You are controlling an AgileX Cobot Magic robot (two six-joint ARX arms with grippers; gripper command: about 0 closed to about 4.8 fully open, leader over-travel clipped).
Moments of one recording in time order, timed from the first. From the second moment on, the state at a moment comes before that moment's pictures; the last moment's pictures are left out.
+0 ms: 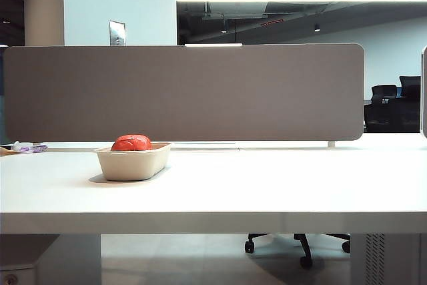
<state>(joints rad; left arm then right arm) -0.07 0.01 0.01 -0.07 -0.05 0.03 0.60 0.23 0.33 -0.44 0.24 0.06</state>
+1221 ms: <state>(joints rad) -0.07 0.01 0.01 -0.07 -0.05 0.03 0.19 0.00 0.01 0.02 0.12 -0.05</state>
